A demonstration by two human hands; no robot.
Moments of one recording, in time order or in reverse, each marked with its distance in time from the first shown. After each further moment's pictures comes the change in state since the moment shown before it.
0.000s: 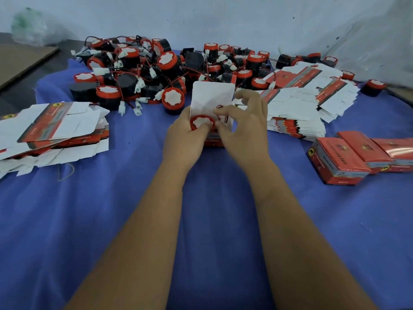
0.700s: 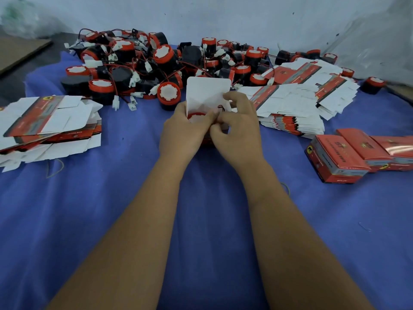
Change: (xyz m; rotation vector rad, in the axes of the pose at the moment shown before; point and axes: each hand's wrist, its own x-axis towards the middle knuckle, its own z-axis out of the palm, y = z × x) left_hand 0.005 0.004 0.008 -0.014 0.050 -0.044; right_hand -0.007 0.002 0.005 0.091 -0.095 -0.030
